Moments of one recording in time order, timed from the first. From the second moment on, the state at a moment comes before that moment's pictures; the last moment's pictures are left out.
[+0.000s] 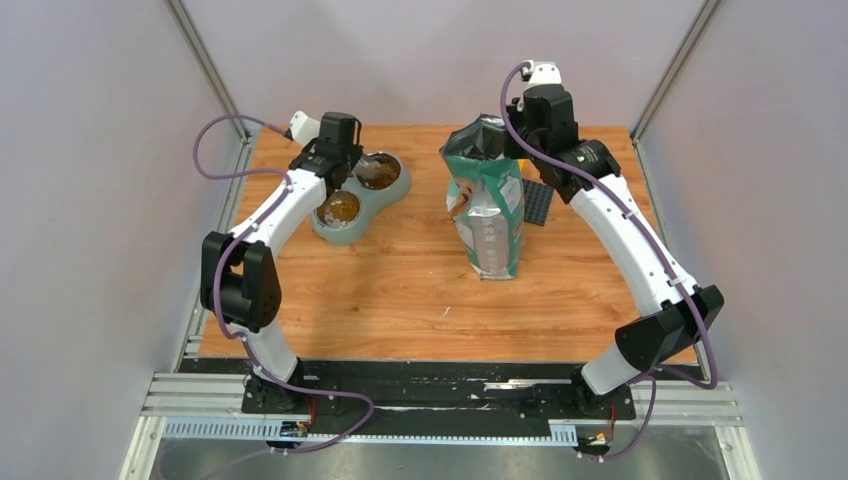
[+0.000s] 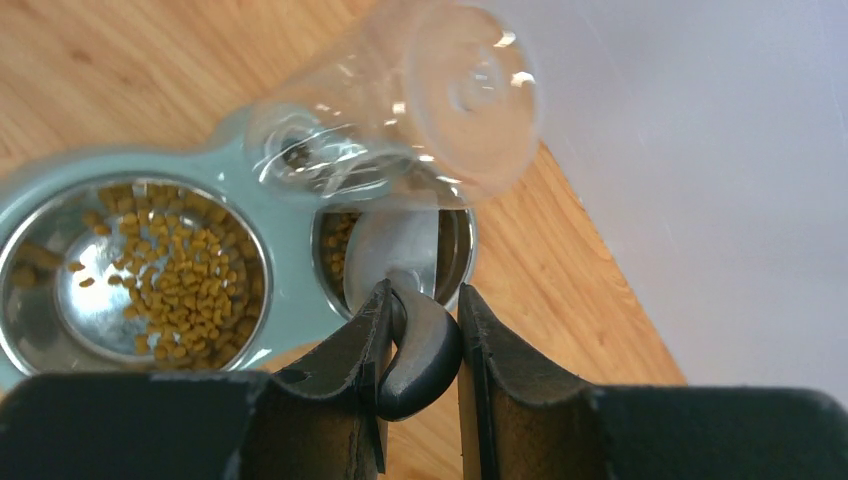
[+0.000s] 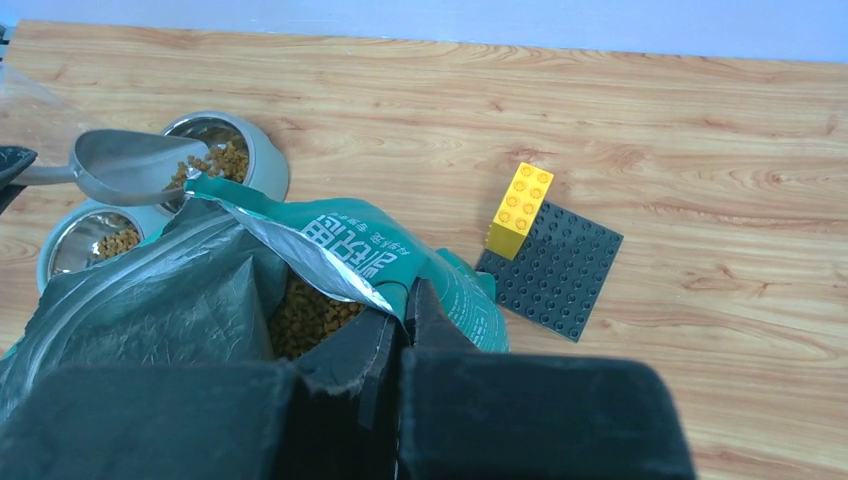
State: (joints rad) left arm -0.29 1.73 1.46 -0.34 -0.45 -1.16; right arm 0.45 1.56 1.77 -0.64 0.28 0.22
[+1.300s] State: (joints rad) left arm -0.47 1.48 1.67 -0.24 -0.24 -0.23; right arm 0.42 1.56 1.77 -0.64 0.22 0.23
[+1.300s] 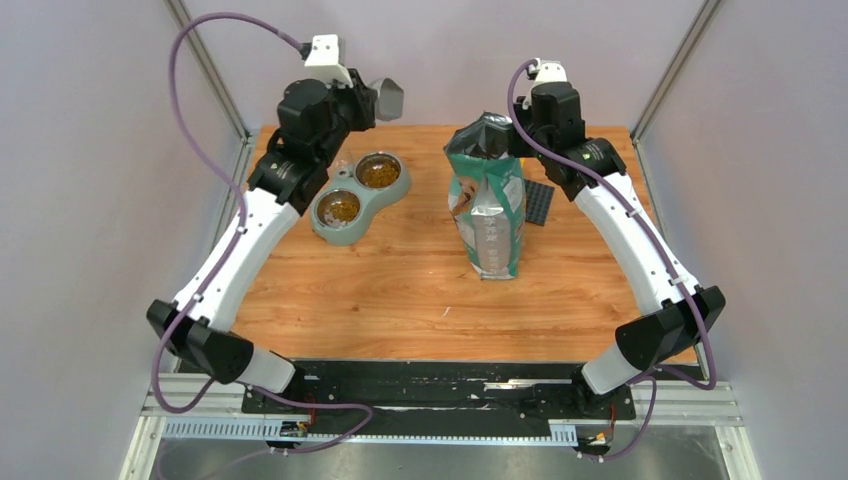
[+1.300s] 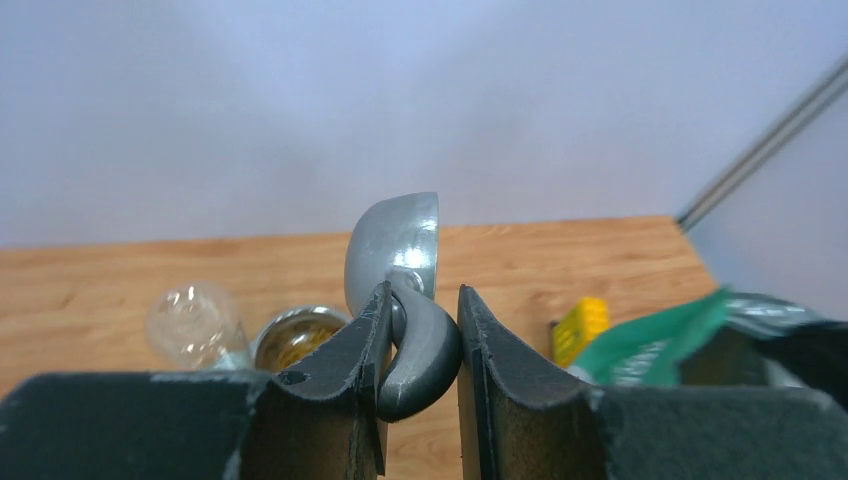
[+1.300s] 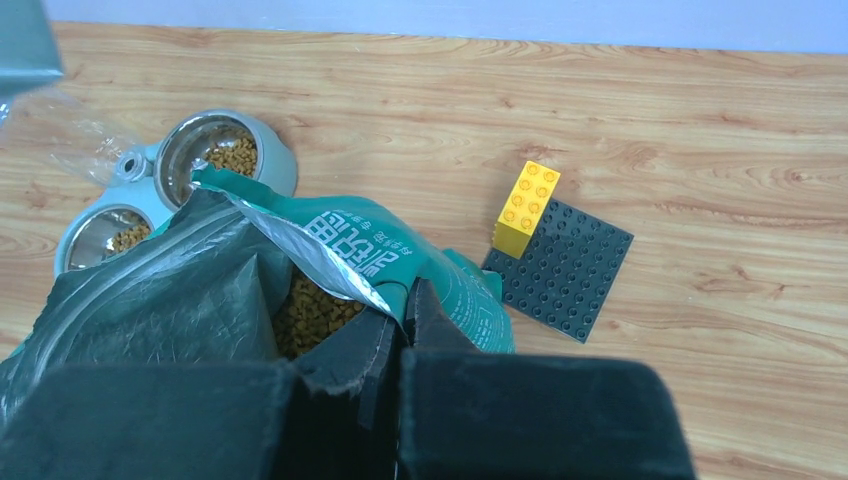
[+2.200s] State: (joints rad) left arm -0.47 1.45 1.72 -0.22 0.46 -0.30; right arm 0.41 1.54 1.75 -0.63 0.20 0.27
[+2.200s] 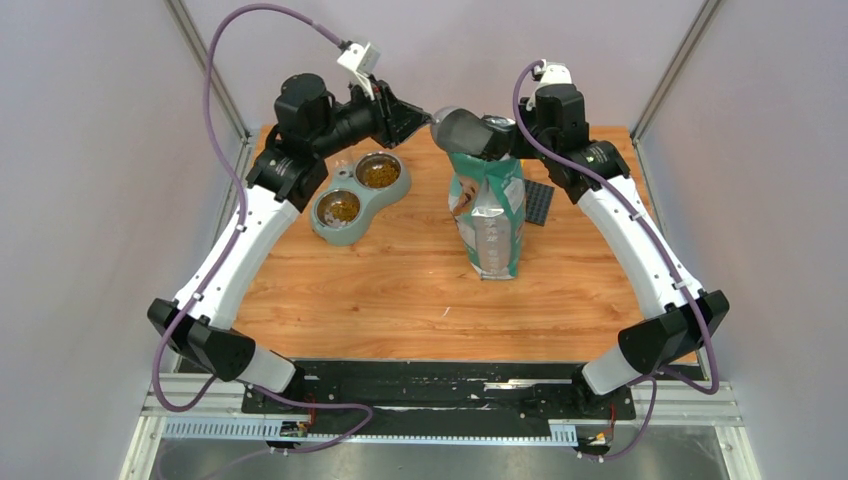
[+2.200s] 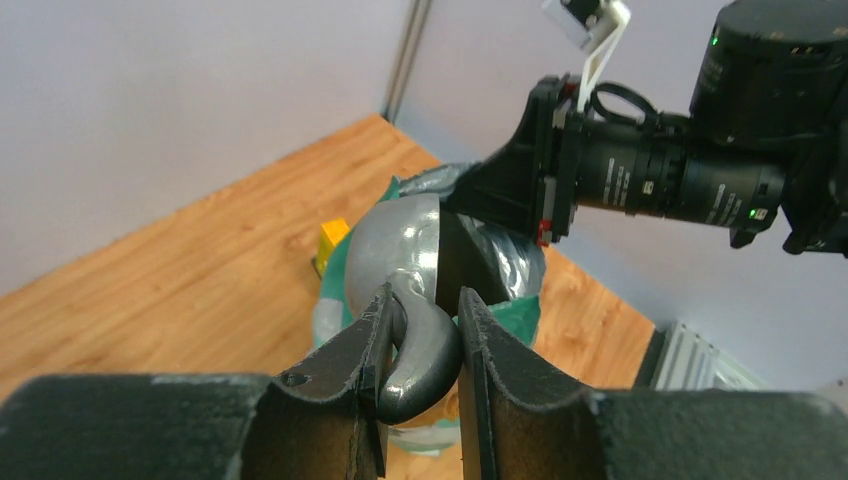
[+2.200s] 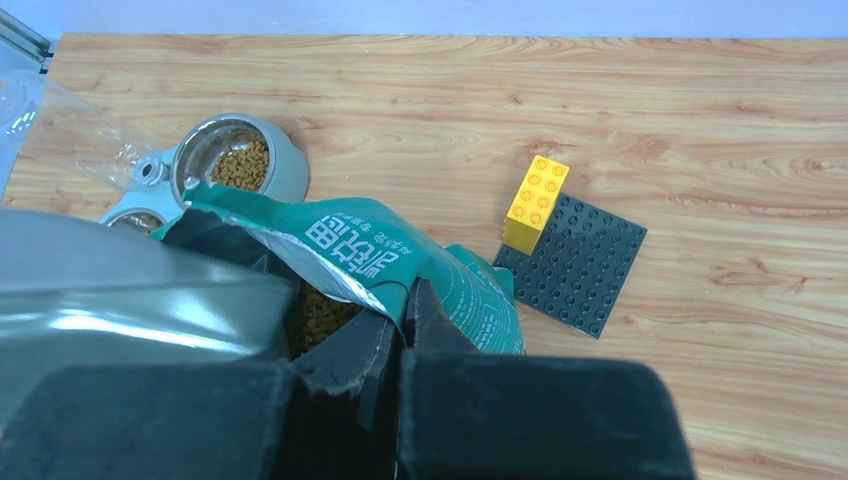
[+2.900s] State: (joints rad) left arm -0.55 1.76 1.93 -0.38 0.52 -0.29; right arm 0.41 1.53 1.73 -0.62 0.18 0.27
